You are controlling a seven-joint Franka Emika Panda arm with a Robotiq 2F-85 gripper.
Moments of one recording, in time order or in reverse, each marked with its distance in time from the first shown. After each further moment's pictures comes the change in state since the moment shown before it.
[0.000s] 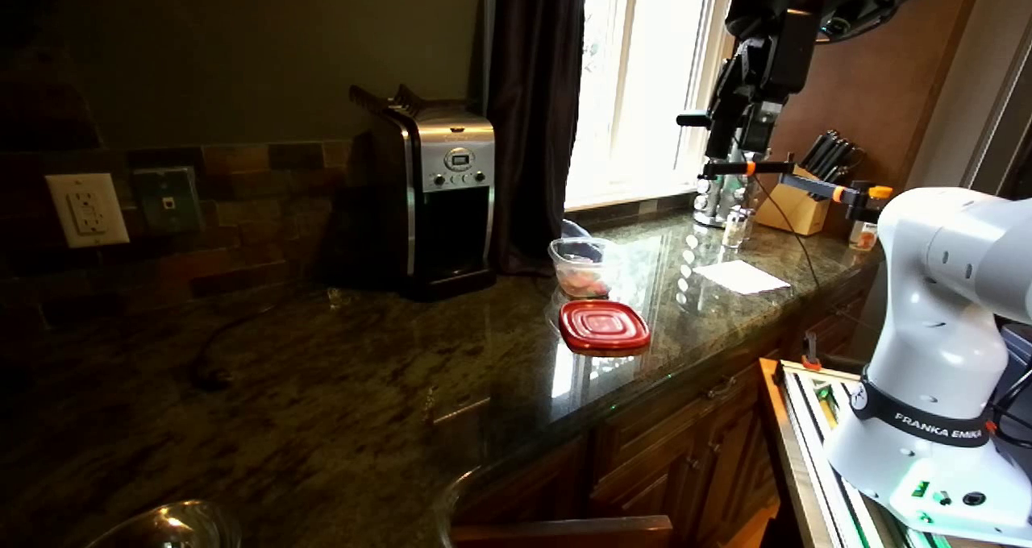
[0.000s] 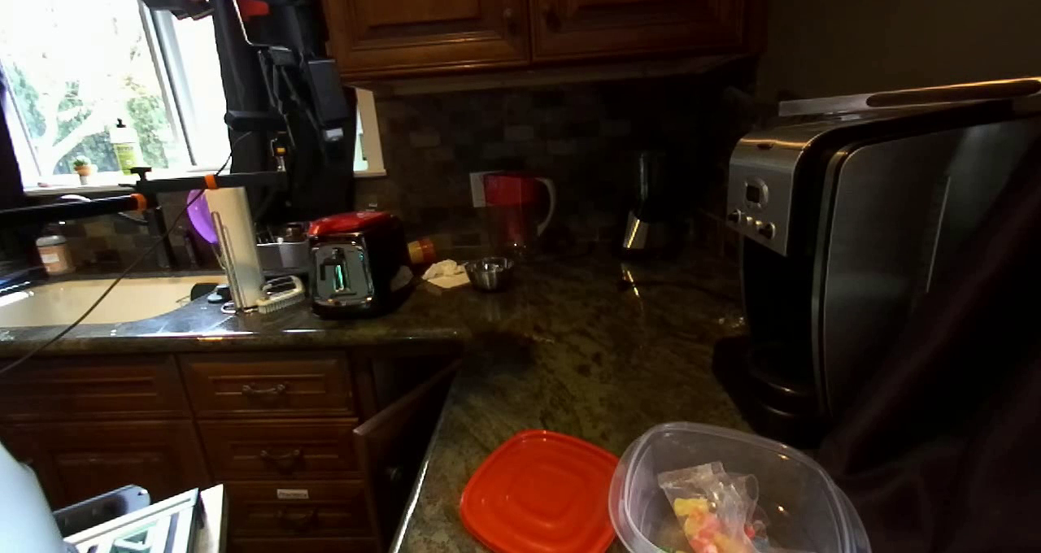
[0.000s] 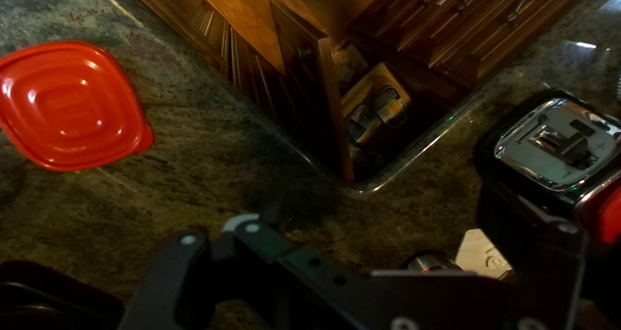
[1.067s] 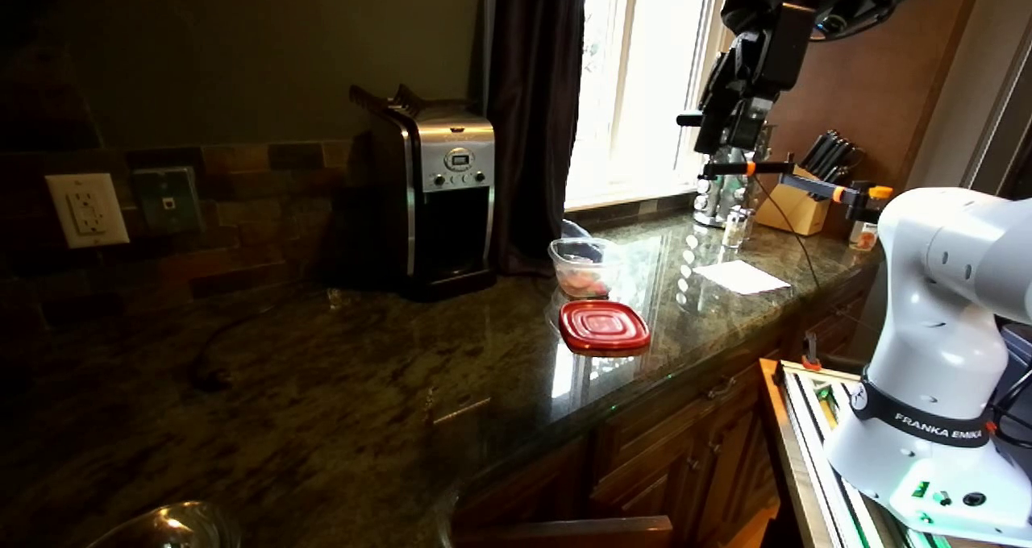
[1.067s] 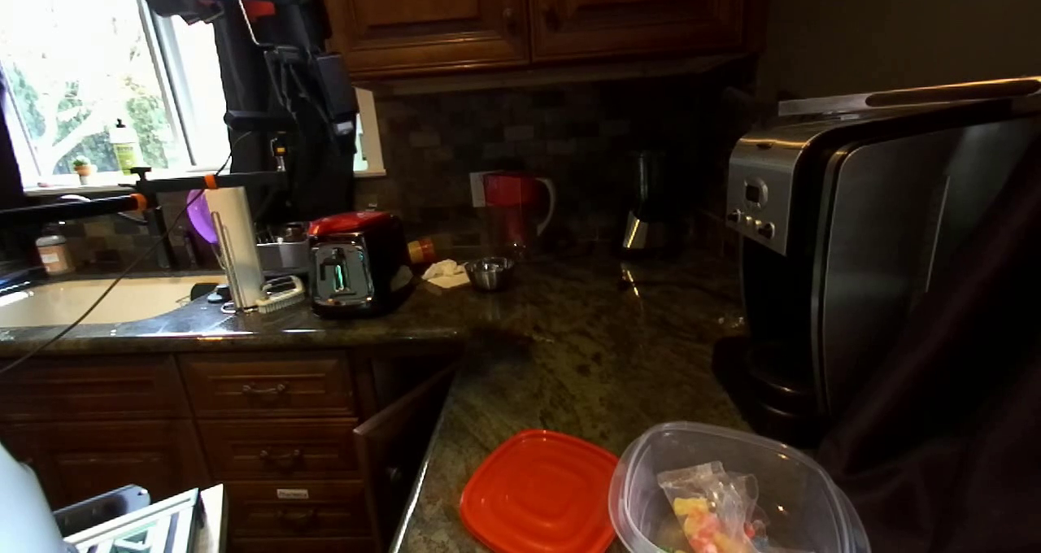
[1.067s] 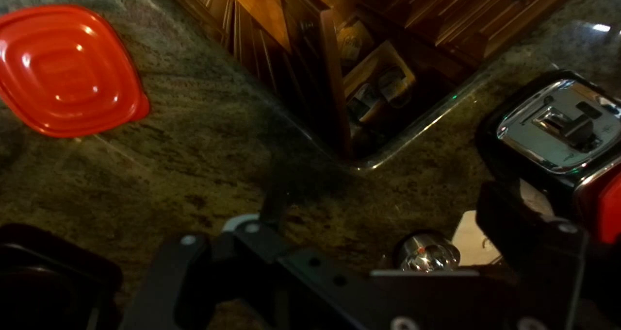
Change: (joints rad) arm -0.004 0.010 0.039 0.004 0.000 0.066 -0.002
